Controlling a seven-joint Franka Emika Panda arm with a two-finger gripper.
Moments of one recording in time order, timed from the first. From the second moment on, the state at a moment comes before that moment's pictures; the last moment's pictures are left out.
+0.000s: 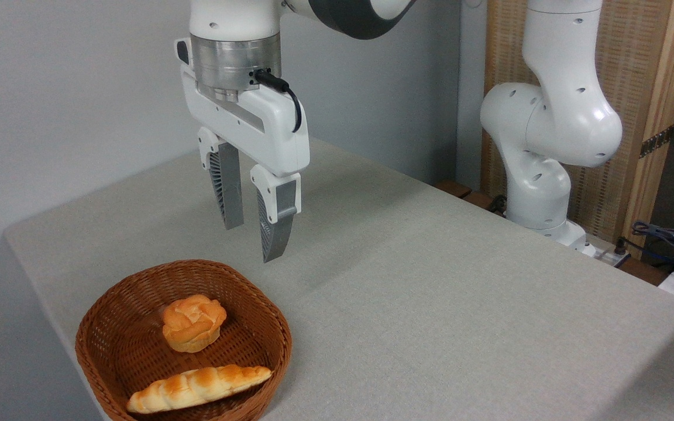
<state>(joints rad) -0.04 -0.06 0.02 -1.79 -0.09 1.85 0.78</state>
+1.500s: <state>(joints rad) -0.04 0.13 0.01 -1.78 0.05 2.27 0.85</state>
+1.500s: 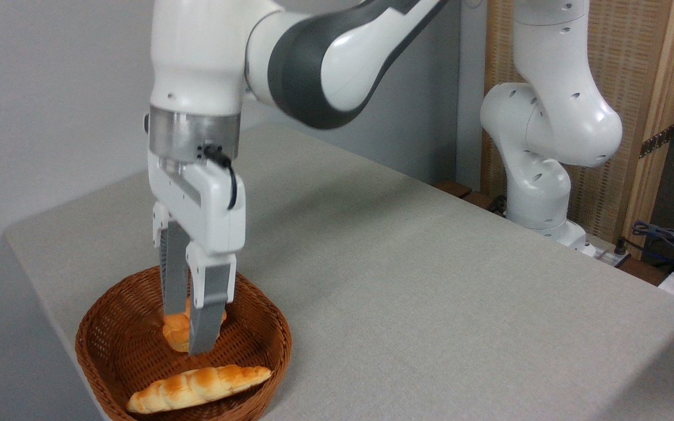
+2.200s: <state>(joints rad) -0.05 0.22 -0.02 -1.78 0.18 2.28 0.85</state>
